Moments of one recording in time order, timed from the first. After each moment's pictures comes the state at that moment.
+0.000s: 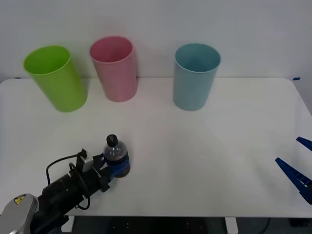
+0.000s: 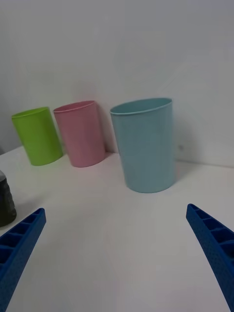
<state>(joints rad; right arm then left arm) 0.35 -0.40 -0.52 -1.66 0.96 -1.22 0.00 0.04 0.10 0.22 -1.33 -1.35 -1.06 -0.31</state>
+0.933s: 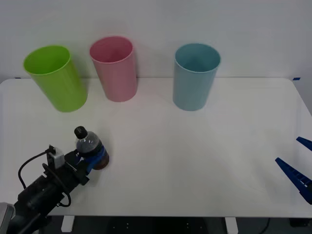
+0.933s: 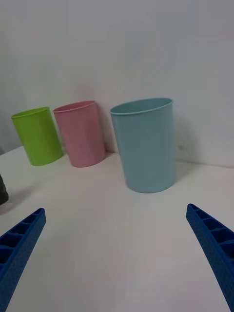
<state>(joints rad) 0.35 -0.40 -0.52 -1.66 0.96 -1.22 0.00 0.07 0.12 0.34 -1.33 -1.19 -1.03 -0.31</state>
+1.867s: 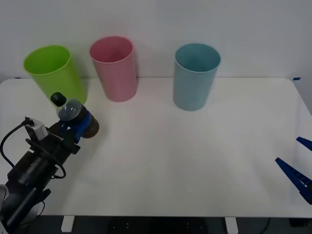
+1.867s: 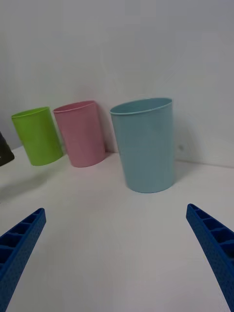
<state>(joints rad) 0.35 -0.40 -0.52 -1.66 0.96 -1.22 0.00 0.02 0.12 0.32 -1.50 -1.06 -0.85 -0.23</state>
